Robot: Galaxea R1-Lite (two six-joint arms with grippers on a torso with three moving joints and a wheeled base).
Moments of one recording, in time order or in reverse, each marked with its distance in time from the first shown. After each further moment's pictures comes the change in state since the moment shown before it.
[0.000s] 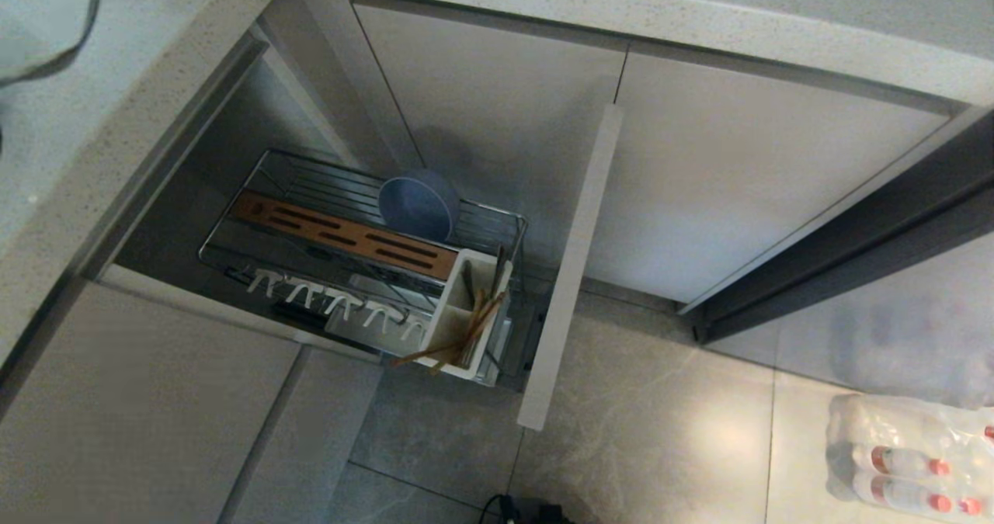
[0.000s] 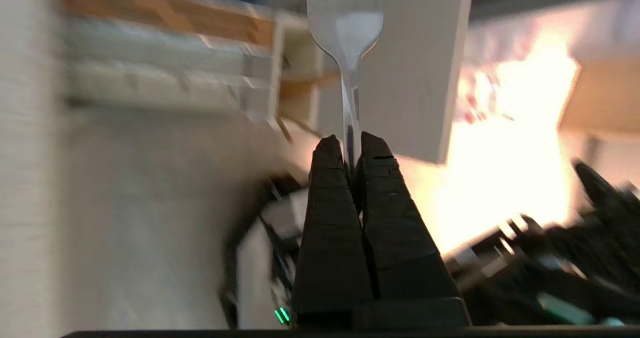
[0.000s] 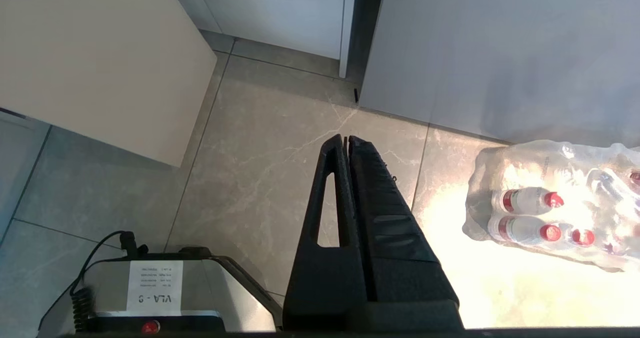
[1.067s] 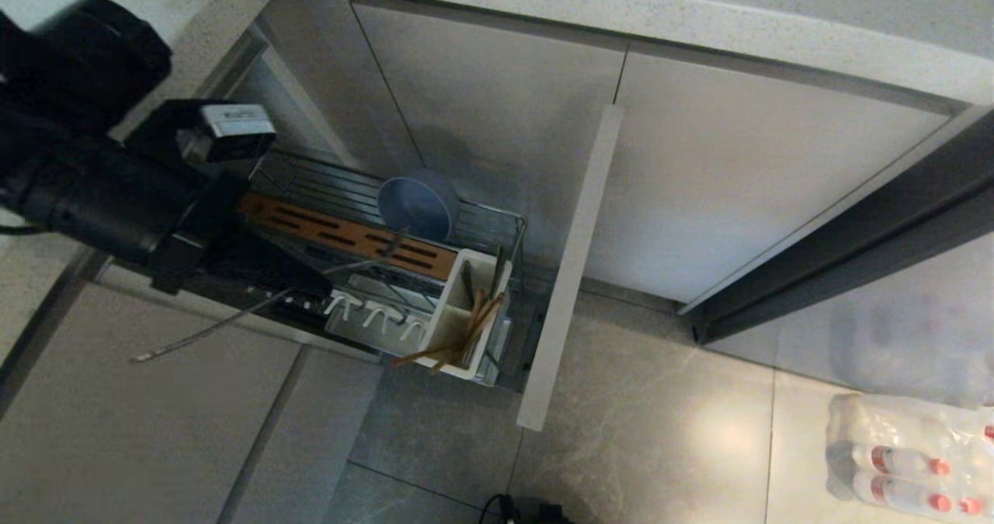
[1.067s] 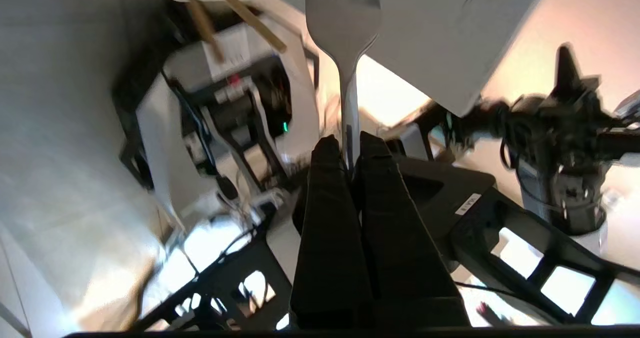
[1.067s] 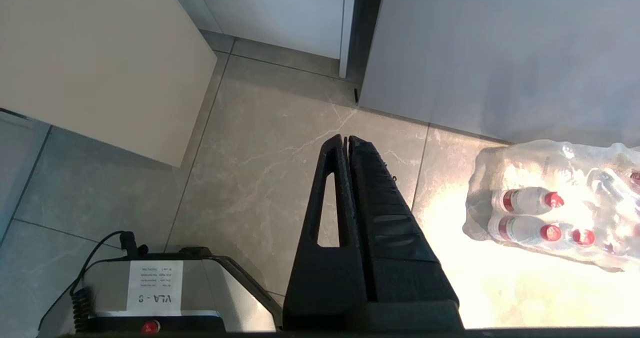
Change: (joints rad) left arm -0.323 0.472 -0.027 0.153 0.029 -0.043; right arm 0.000 0.000 0.000 0.000 0.000 0.000
